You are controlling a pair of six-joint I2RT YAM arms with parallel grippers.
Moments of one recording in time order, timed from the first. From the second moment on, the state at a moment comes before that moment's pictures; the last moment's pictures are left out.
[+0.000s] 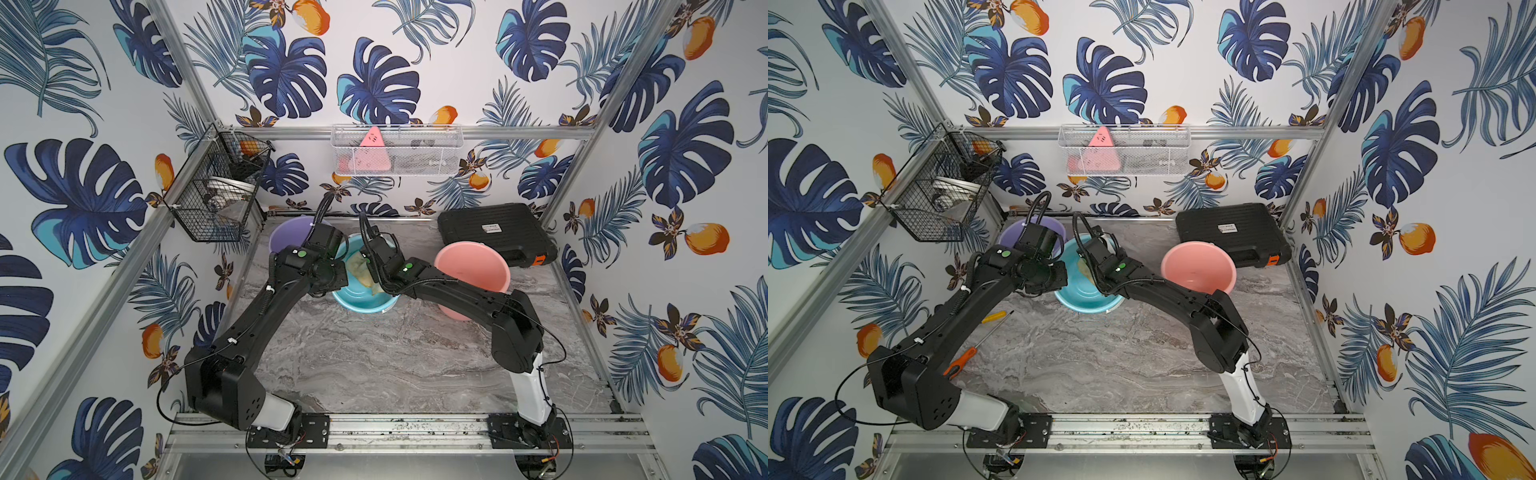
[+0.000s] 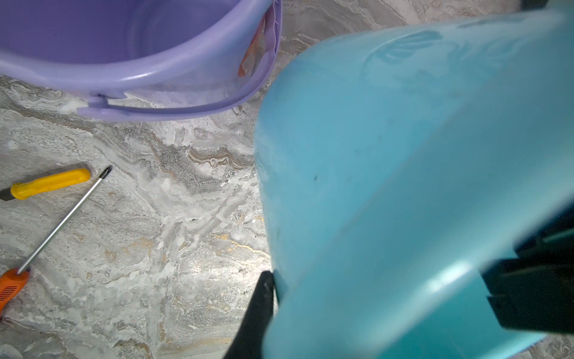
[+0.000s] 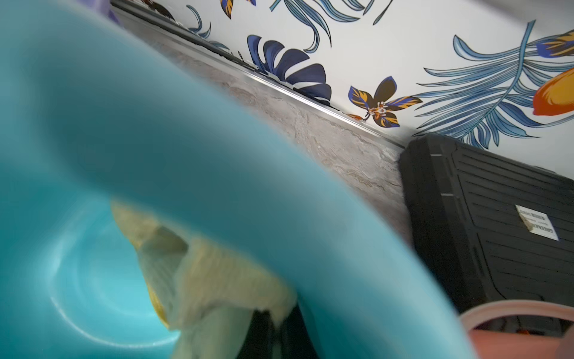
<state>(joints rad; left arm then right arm) -0.27 1.61 1.39 -1.05 -0.10 -0.53 0.90 2.04 1.76 -0.48 0.65 0.18</state>
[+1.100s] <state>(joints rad) -0.34 1.65 1.37 -0.99 -0.21 -0.59 1.00 1.48 1.24 -0.82 0.43 0.58</state>
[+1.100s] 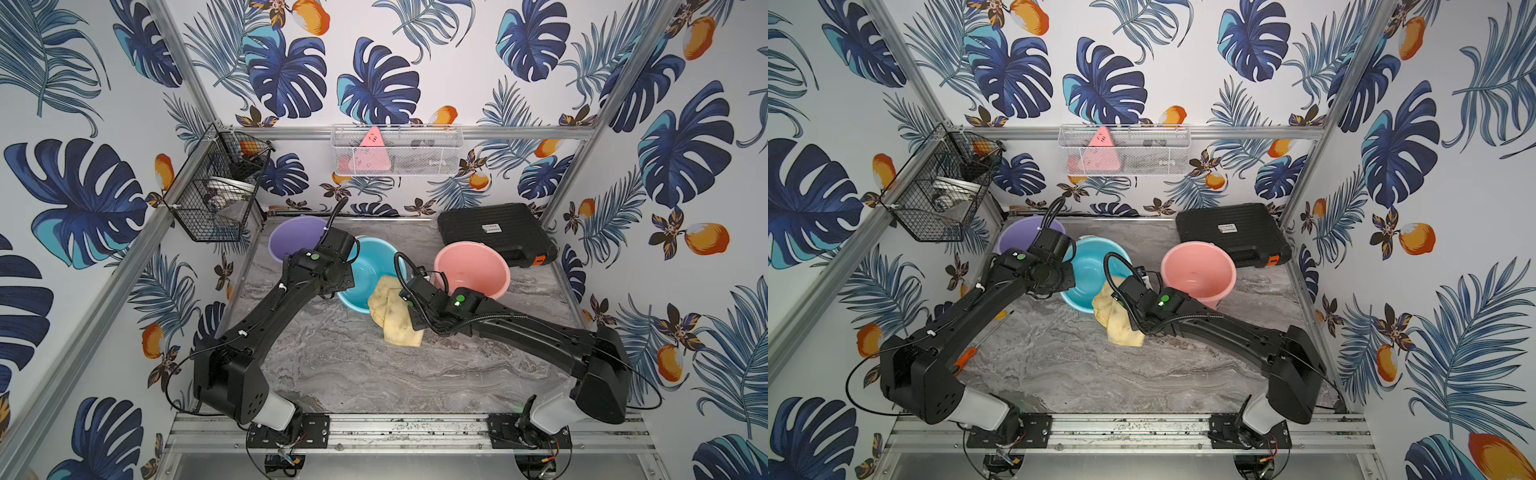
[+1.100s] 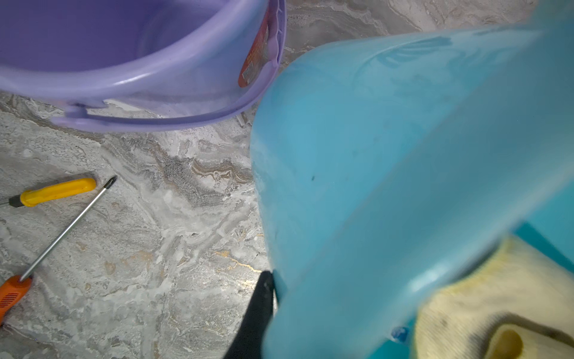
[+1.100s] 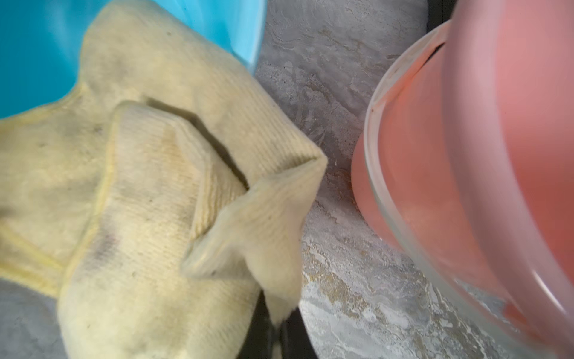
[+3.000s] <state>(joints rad) -0.34 1.68 1.42 -1.00 0.11 -0.58 0.84 2.07 1.68 -0.62 0.43 0.10</state>
